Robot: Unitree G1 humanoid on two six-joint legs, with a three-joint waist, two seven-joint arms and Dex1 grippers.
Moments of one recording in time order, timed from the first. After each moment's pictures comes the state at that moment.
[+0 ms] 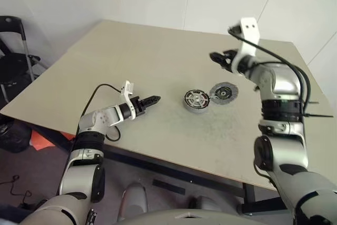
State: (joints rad) left arm -0.60 0.23 0.17 0.50 -0.58 0.85 -0.74; right arm -0.83 -0.41 -0.21 0.26 0.11 0.87 0.46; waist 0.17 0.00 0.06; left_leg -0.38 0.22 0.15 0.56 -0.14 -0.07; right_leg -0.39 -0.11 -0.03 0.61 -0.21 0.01
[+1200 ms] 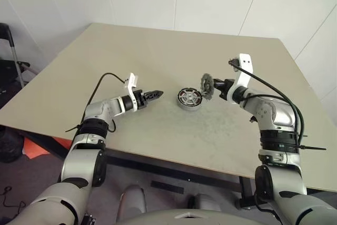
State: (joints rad) left arm -0.77 0.24 0.13 0.76 -0.48 0.69 -0.87; right arm -0.59 -0.32 -0.22 0.12 0.36 0.90 0.44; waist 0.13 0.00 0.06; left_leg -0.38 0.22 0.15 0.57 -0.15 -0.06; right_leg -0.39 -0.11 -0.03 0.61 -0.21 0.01
